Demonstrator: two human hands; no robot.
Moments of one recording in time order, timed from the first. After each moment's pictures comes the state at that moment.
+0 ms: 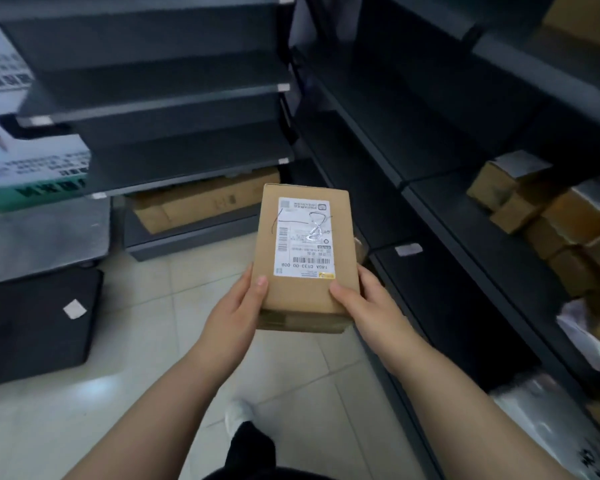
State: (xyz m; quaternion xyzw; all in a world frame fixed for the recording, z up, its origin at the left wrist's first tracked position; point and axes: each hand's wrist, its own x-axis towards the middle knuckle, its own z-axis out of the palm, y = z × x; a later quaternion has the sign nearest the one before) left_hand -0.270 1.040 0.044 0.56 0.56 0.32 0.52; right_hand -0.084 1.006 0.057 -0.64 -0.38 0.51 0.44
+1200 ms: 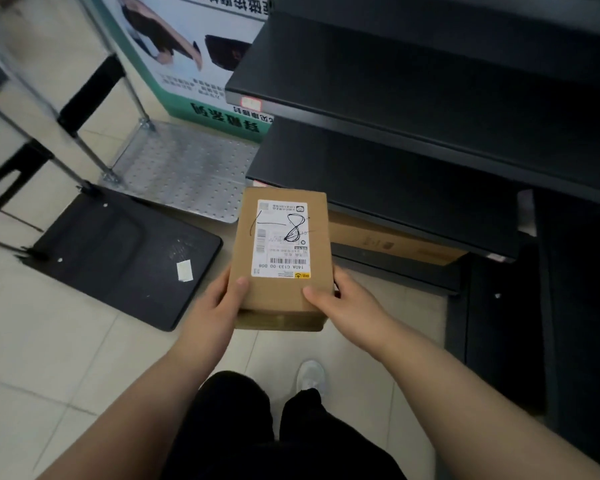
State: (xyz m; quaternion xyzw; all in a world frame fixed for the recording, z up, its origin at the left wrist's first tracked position) left_hand -0.588 1.425 -0.022 0.24 0.75 0.41 0.46; right_hand -0.416 1.523 -0.019 -0.51 -0.58 0.63 0.07
